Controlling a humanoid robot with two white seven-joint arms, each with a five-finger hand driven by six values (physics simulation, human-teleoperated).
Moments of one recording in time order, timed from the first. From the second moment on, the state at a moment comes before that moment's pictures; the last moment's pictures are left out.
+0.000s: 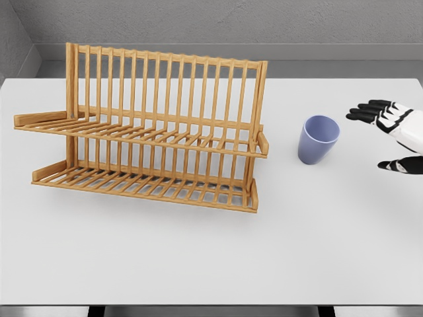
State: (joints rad) left arm 0.02 0.00 -0.11 0.04 -0.09 -0.11 -0.18; right arm 0.01 -1.14 0.15 -1.70 0.21 -0.61 0.02
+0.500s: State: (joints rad) left arm 0.02 0.00 -0.11 0.04 -0.09 -0.11 -0.18; right arm -0.40 -1.14 0.21 -1.69 0.20 -0.57 0.49
